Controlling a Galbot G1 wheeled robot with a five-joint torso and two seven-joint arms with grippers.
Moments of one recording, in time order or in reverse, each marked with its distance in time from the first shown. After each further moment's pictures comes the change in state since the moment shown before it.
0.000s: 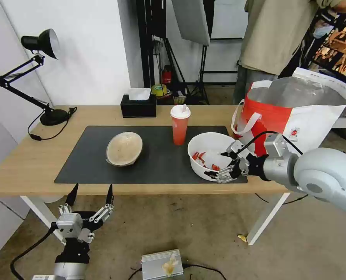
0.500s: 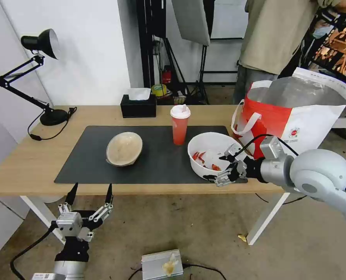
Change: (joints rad) left arm -0.019 0.003 0.003 0.024 -0.001 -0.002 0.000; right arm 0.040 0.029 -0.060 -0.039 -0.025 0.001 -0.015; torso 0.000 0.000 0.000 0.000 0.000
